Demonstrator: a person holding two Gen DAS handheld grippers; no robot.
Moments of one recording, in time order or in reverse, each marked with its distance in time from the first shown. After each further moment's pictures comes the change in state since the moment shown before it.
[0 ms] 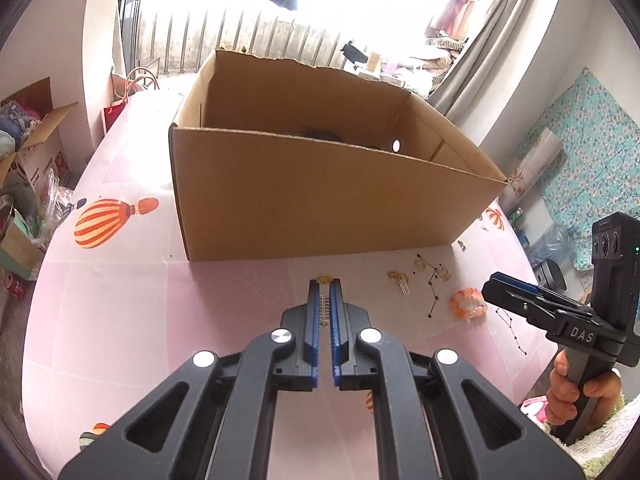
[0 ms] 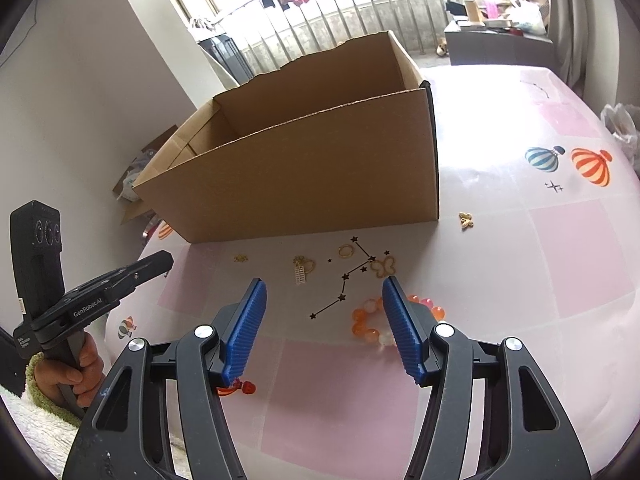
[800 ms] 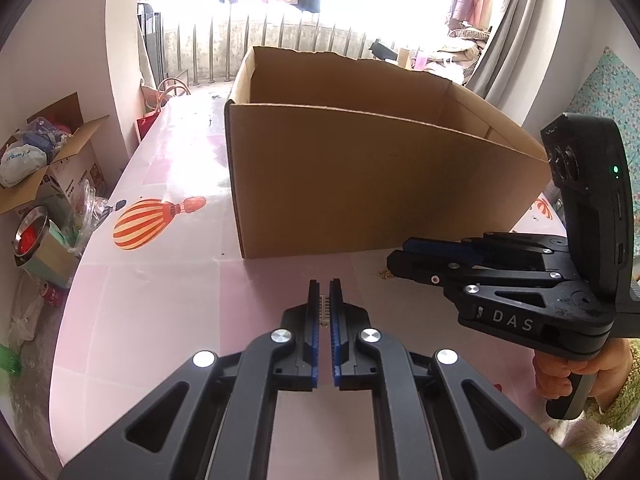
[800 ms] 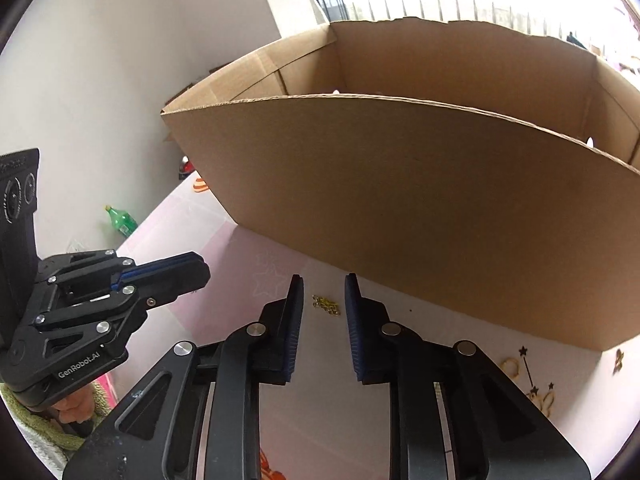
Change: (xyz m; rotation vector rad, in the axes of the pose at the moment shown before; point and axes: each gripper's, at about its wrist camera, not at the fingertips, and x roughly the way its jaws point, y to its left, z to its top) left arm 0.012 0.012 -0.011 0.029 -0.010 0.160; right arm 0.102 0.085 0.028 -0.359 0.132 0.134
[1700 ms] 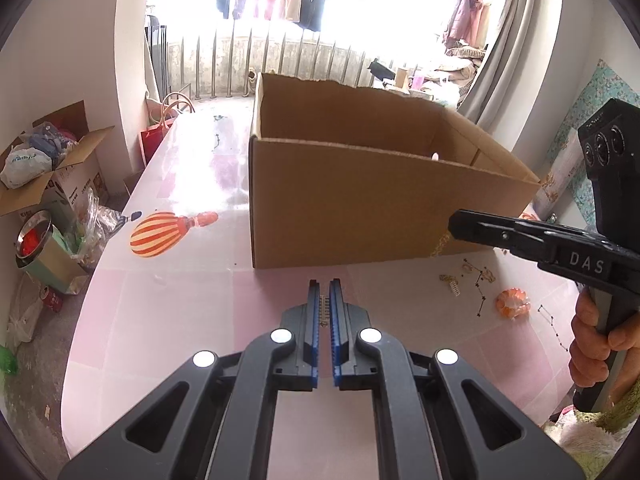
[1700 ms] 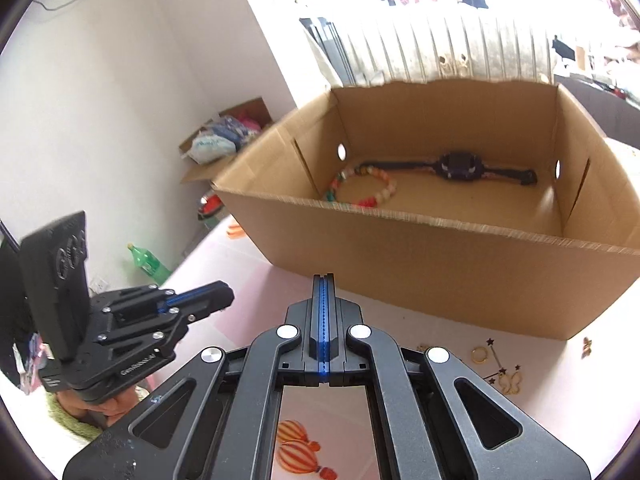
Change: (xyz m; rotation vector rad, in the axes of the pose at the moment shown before) left arm -0.031 -0.002 0.002 -0.013 -0.083 -0.020; right arm -0.076 -0.002 0.016 0.085 -0.144 0.073
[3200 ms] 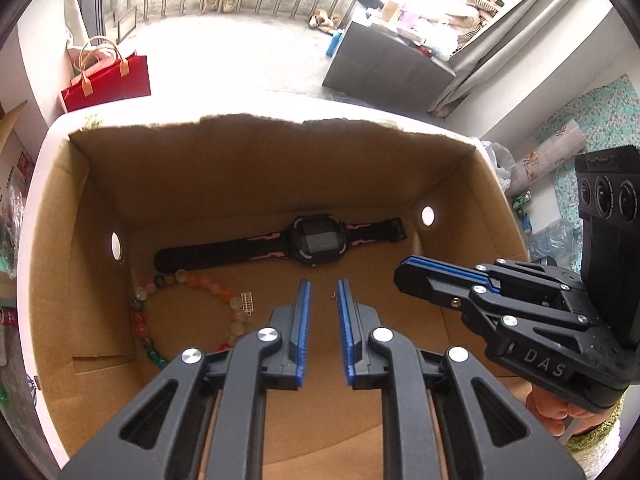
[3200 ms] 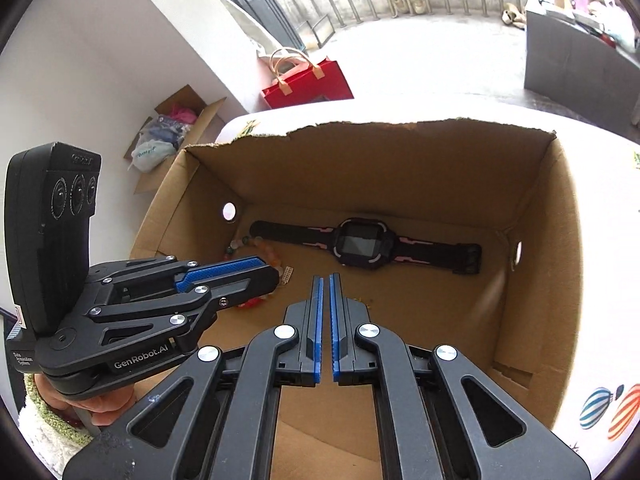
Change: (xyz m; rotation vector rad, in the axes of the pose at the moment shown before) left arm 0.167 -0.036 0.191 -0.054 0.360 -0.166; right arm 0.058 -0.117 0.134 0.173 0.258 -0.082
